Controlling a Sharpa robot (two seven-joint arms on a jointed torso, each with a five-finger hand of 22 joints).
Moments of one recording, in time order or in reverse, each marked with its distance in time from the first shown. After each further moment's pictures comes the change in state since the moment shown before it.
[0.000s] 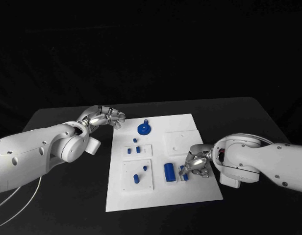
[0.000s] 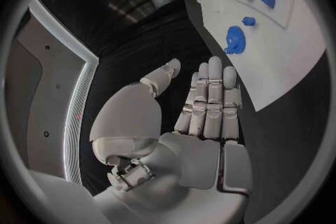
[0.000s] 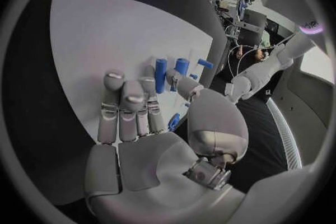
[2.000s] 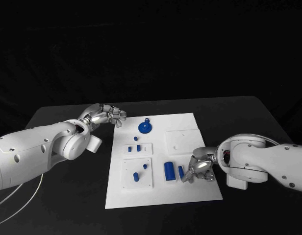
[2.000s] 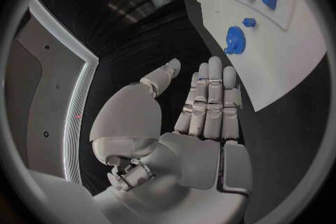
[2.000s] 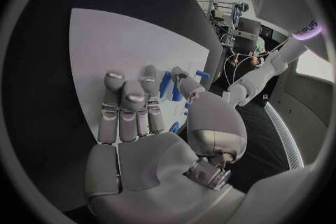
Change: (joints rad) left arm 0.000 -0.002 0.000 0.000 0.000 0.001 -0.001; left_hand 0.000 0.000 0.000 0.000 0.000 -0.003 0.004 0.000 -0.002 -0.004 0.004 0.000 -0.001 0.000 0.000 -0.004 0.009 0.008 0.000 0.000 -0.004 0.004; right arm -0.007 -0.027 0.001 0.004 0.000 0.101 0.044; right_hand -0.018 0.029 -0.175 -0.107 0.000 0.003 -0.003 -0.006 0.003 0.000 0.000 -0.003 0.002 -0.001 -0.005 0.000 -0.007 -0.005 -0.007 -0.011 0.000 0.000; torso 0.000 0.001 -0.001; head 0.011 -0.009
